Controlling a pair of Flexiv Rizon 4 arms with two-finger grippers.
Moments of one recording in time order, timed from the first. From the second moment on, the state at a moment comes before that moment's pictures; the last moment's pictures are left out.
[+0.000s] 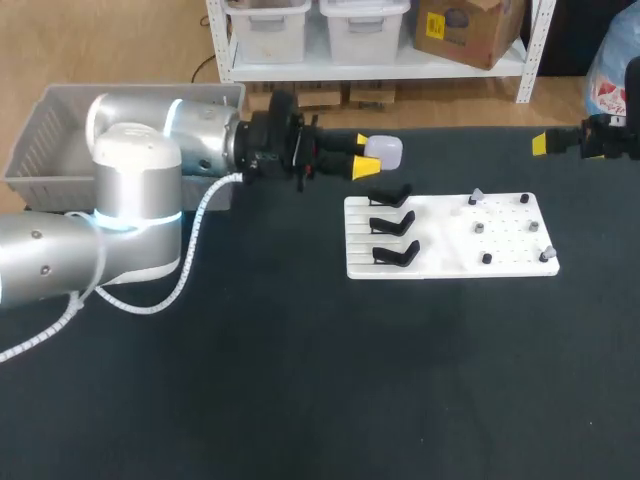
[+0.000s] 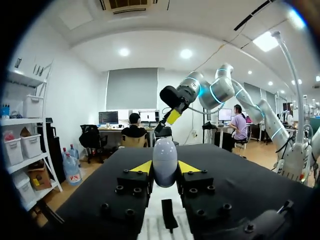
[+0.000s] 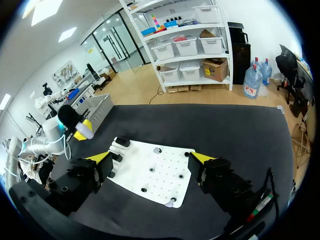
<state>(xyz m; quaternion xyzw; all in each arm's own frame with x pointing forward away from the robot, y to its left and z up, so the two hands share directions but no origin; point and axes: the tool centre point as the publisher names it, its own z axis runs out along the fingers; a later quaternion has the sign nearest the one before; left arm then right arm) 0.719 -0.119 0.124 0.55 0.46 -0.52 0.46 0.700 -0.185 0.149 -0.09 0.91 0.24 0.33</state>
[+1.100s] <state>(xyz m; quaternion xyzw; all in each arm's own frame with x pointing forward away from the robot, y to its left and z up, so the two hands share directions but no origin) 0.672 -0.108 0.126 0.53 0.49 -0.49 0.48 0.700 -0.185 0.149 -0.09 0.91 0.24 0.33</state>
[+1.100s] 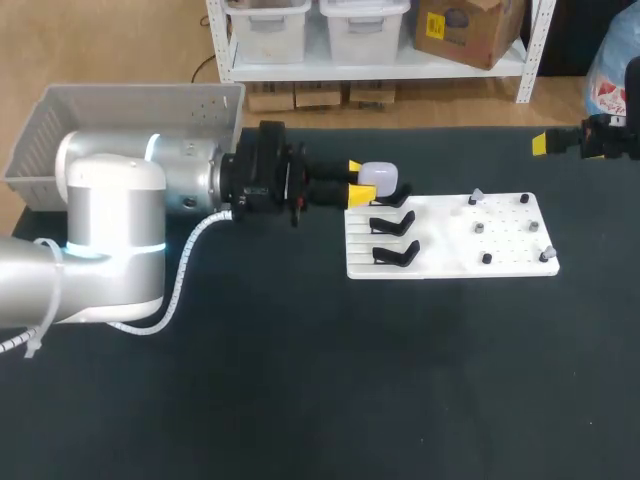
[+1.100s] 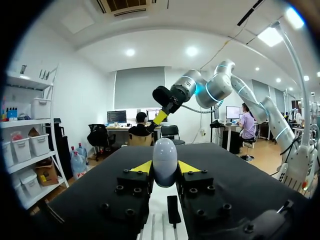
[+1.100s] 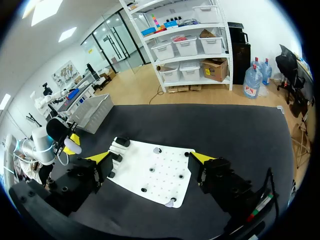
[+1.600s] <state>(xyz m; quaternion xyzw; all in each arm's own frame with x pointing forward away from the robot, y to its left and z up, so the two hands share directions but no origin) 0.671 -0.109 0.126 0.53 0.50 -0.49 0.48 0.649 -0.140 0.153 -0.18 0.90 0.25 0.31</state>
